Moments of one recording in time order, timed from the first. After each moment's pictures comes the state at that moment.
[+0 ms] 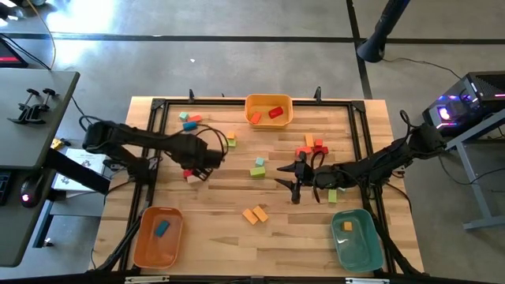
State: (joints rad) left arm 0.01 1.52 1.04 -1.32 -0.17 -1.00; right arm 0.27 1.39 0.46 0.64 0.44 0.16
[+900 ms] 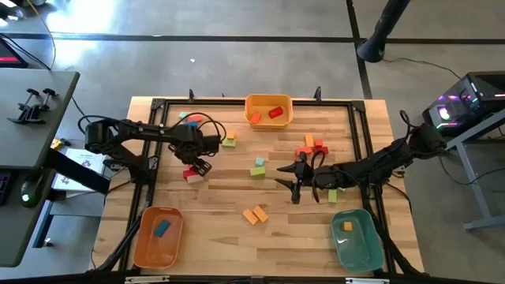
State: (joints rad) left arm 0.24 1.52 0.86 -1.08 -0.05 -0.67; right arm 0.27 1.39 0.46 0.62 0.44 0.19
